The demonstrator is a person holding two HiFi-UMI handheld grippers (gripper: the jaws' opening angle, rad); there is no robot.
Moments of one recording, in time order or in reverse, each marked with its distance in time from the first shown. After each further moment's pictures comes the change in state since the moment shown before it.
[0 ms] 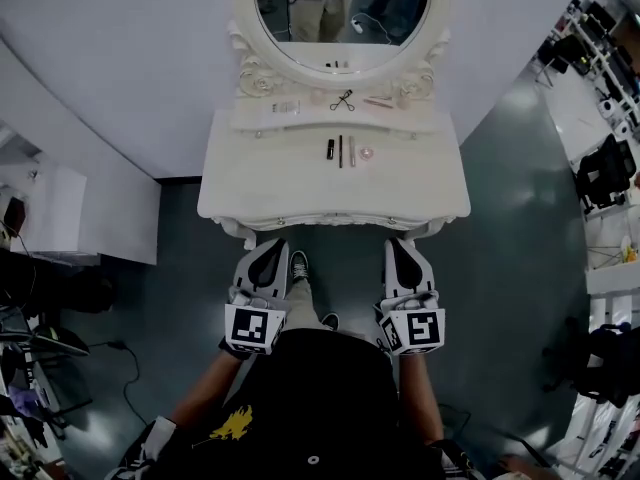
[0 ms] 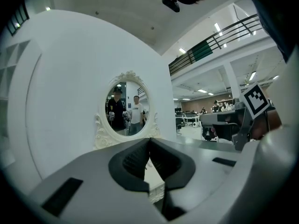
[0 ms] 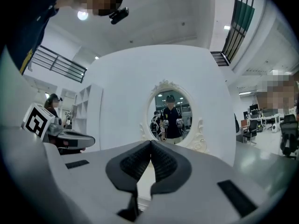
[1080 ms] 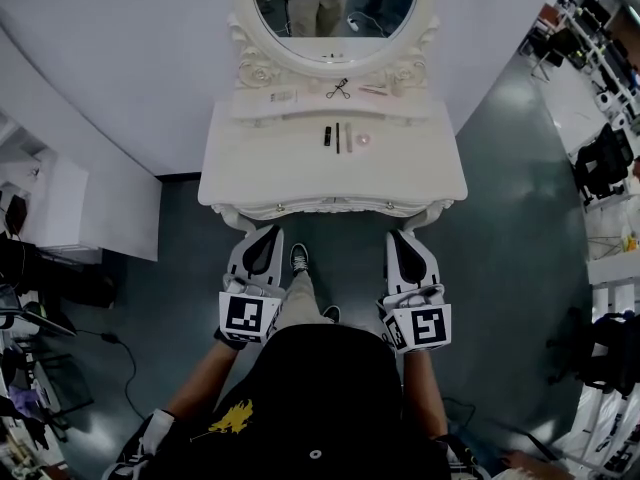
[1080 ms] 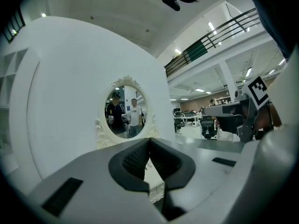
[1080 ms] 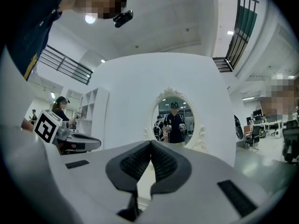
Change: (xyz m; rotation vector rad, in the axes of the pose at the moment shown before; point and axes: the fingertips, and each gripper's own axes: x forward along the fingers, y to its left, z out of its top) left arm -0.040 -0.019 0.000 0.041 -0.019 -0.004; right arm -0.058 0.024 0.017 -0.041 -0.049 0.035
